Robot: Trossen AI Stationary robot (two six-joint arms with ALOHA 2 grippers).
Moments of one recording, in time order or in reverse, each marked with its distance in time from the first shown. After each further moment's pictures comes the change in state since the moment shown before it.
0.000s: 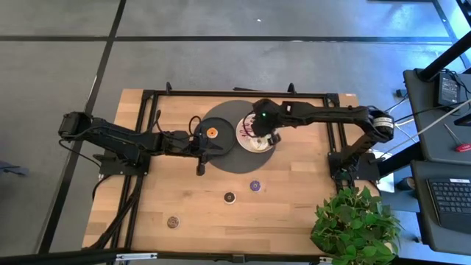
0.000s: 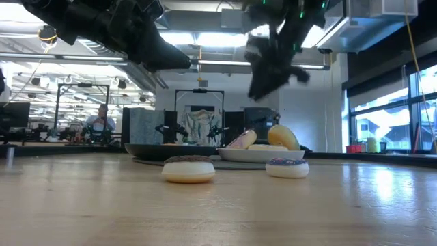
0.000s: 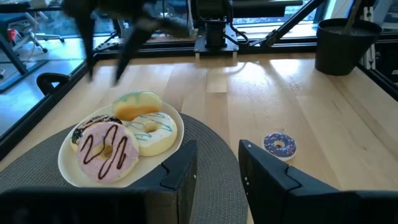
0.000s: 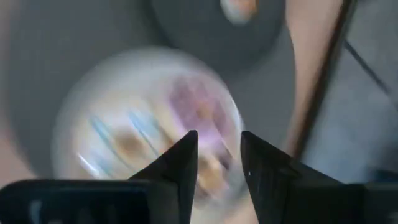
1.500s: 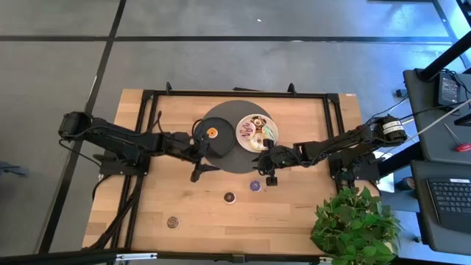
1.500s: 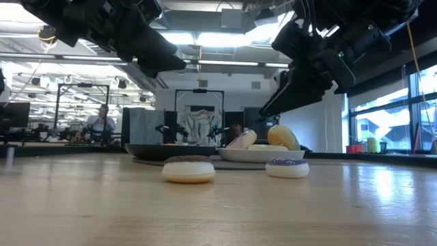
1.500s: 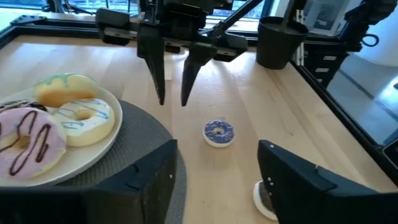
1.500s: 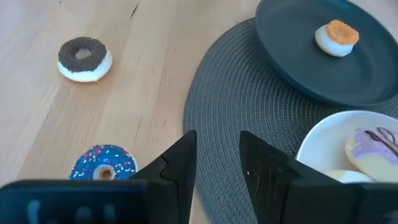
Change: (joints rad) left arm -0.013 0.000 -0.001 -0.037 0.212 -0.097; right arm 0.375 -0.102 -0.531 0.713 0.021 0.778
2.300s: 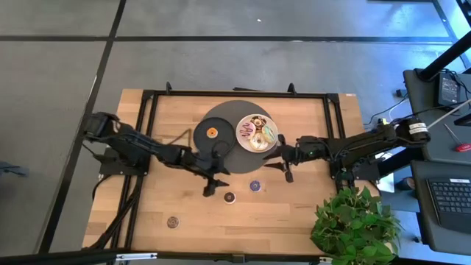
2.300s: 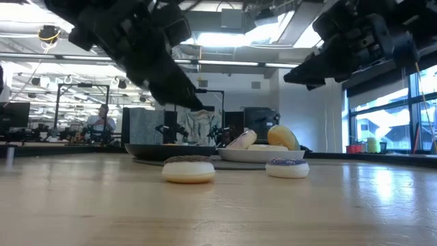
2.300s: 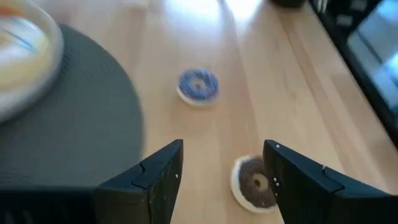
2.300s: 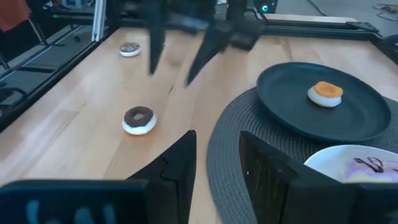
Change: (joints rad) left arm -0.146 0.343 0.192 -0.086 -0.083 -0.163; right arm -0.074 -0.324 -0.311 0.337 -0.212 0.054
